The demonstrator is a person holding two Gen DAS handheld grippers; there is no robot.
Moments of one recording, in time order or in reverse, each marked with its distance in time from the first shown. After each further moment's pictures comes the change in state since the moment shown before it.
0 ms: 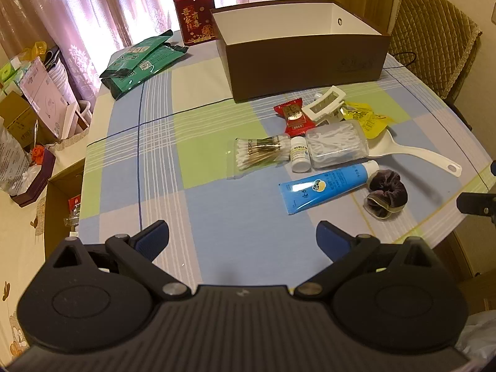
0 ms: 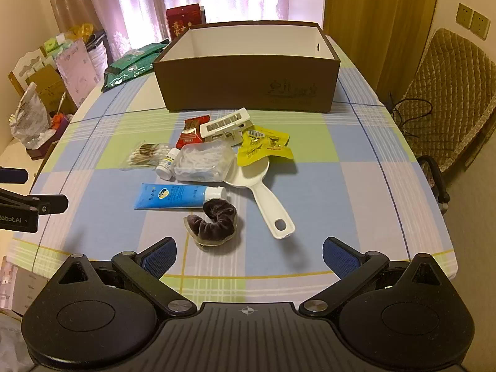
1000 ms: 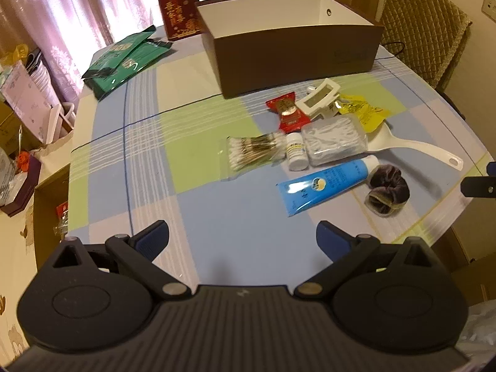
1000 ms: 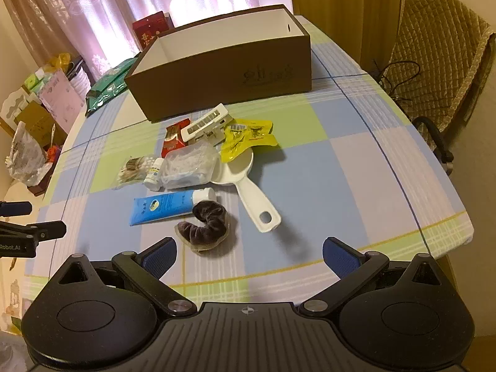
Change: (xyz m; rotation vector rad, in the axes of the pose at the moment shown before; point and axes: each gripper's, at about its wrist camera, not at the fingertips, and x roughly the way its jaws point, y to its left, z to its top) left arm 0.022 0.006 0.014 0.047 0.027 -0.061; right arm 0.013 -0.031 -0.002 0.179 0.012 0.042
